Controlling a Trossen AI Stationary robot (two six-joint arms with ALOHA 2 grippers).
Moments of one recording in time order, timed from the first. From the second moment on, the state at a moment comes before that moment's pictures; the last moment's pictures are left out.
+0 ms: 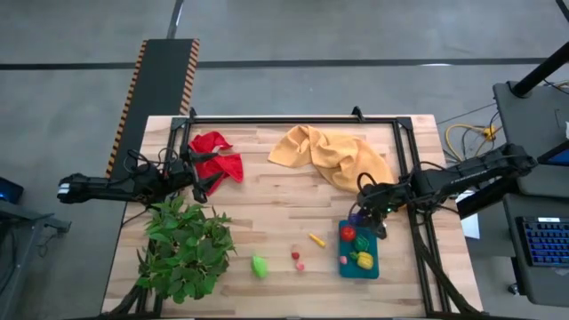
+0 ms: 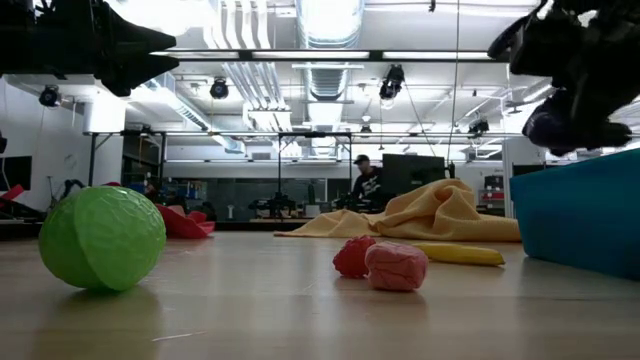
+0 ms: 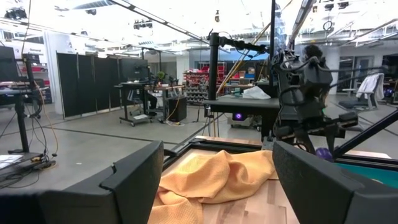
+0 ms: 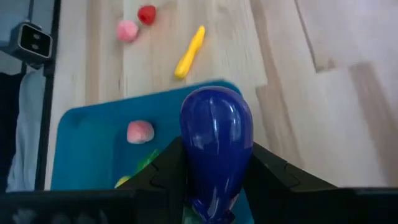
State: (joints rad) left arm -0.02 0.25 0.12 0.28 -0.38 0.08; right arm 0.23 0.92 0.53 -0.48 -0.13 0.49
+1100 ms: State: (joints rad) left arm -0.02 0.25 0.12 0.28 -0.38 0.08; right arm 0.30 0.98 0.48 -0.51 -0.13 0.60
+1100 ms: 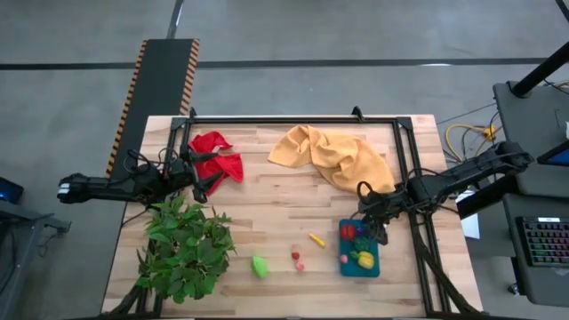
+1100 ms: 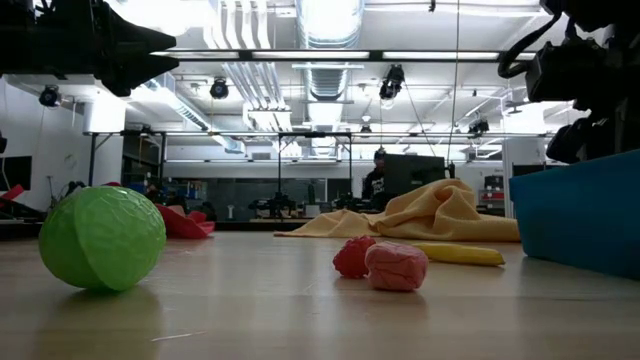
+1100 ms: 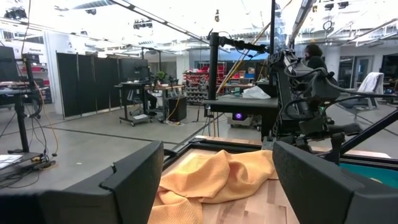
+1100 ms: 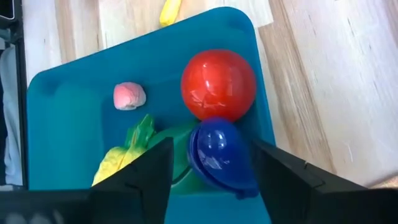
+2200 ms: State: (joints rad) left arm -0.02 0.25 0.12 0.28 -0.38 0.08; right arm 0.30 1.38 0.80 -0.27 -0.01 0.58
